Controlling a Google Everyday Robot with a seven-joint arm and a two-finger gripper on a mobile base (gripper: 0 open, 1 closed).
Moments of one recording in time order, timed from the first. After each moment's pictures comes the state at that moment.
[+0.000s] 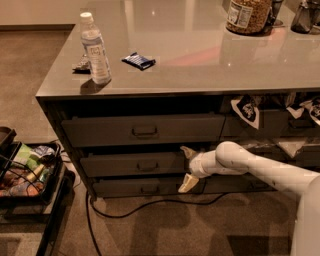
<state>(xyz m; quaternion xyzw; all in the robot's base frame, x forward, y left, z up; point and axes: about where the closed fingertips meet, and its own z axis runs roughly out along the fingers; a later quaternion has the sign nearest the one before) 0.638 -0.101 0.456 -0.66 0.65 0.11 0.37</state>
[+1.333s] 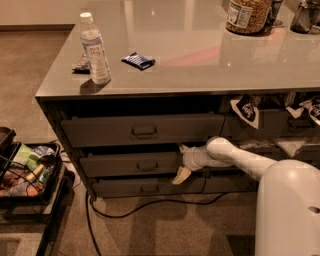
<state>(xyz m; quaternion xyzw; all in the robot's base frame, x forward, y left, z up) 0.701 -0.086 0.408 -0.64 0.67 0.13 0.36</state>
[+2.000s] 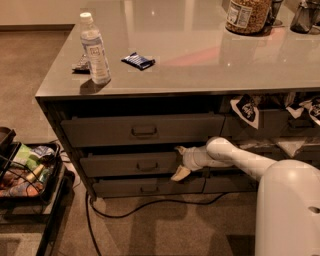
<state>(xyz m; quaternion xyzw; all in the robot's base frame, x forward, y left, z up) 0.700 -0.086 0.408 -0.64 0.67 0.13 0.36</state>
